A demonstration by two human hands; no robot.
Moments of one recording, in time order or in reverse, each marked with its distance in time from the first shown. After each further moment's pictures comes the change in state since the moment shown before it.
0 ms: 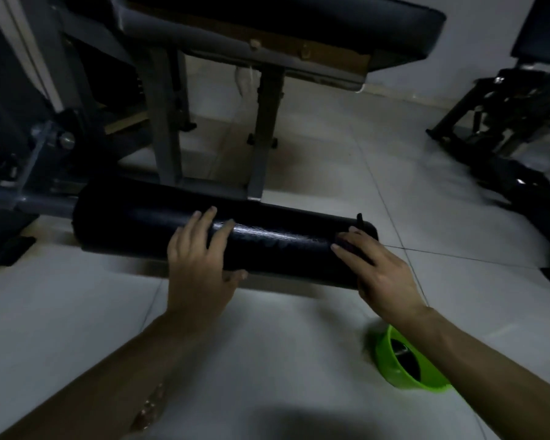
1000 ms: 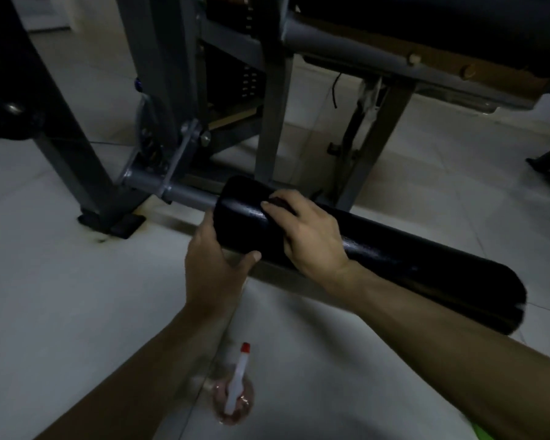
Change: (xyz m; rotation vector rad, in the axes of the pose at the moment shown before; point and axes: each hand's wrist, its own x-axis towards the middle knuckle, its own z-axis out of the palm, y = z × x) left_hand -0.011 -0.145 -0.061 -0.514 0.185 -0.439; right_hand 0.227 -0.225 0.083 0.249 0.026 -0.164
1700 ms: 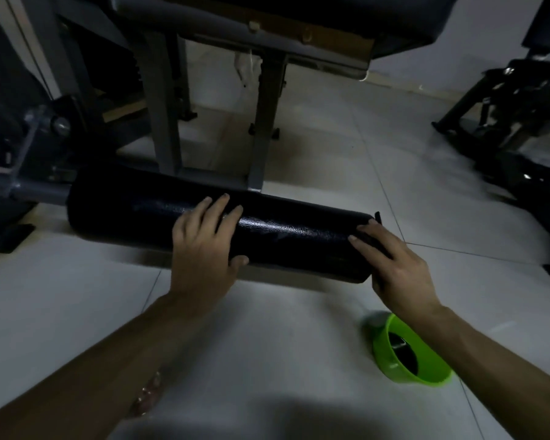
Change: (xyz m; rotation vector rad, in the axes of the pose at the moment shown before) left_hand -0.054 0.097 0.128 0.646 -0.179 0.520; right_hand -0.272 0.165 -0.150 -0.251 0.028 0.233
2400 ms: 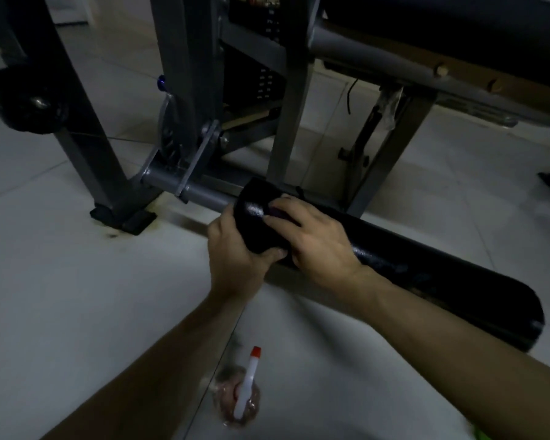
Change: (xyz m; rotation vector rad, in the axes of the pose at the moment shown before) left_hand -0.013 -0.166 -0.036 -0.661 0.159 -0.686; right_hand 0.229 -0.262 0.110 0.212 -0.062 -0.416
